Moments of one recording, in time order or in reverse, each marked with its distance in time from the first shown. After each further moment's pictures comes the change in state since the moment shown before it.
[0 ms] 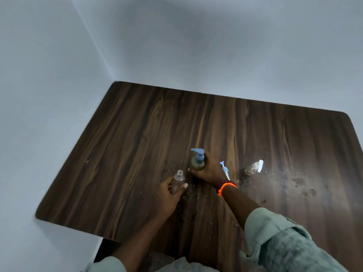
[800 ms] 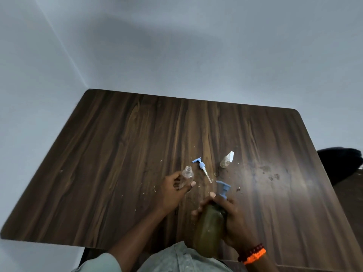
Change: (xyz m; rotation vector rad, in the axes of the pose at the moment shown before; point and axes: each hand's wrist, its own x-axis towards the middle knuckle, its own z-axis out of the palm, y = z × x) left_hand -0.026 0.044 0.035 -0.071 -0.299 0.238; right_hand -0.200 -0.052 -0.039 1.118 0.085 0.363
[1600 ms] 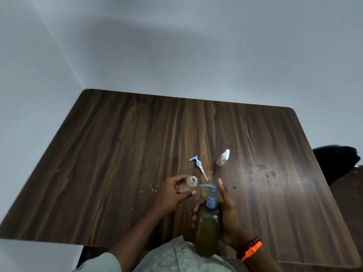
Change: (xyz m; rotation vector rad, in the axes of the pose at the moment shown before) left_hand -0.006 -0.001 0.008 0.002 -0.132 0.000; right_hand 0.000 -0.004 -0.003 -0.037 0.056 0.227
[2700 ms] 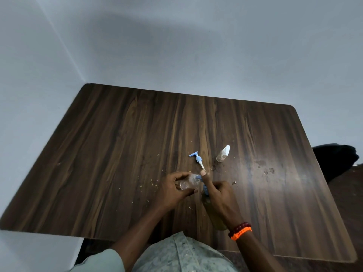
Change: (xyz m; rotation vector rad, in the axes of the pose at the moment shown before) left_hand -0.007 -0.005 0.007 0.031 0.063 0.046; right_hand 0.006 -0.013 0.015 -0.839 0.426 -0.384
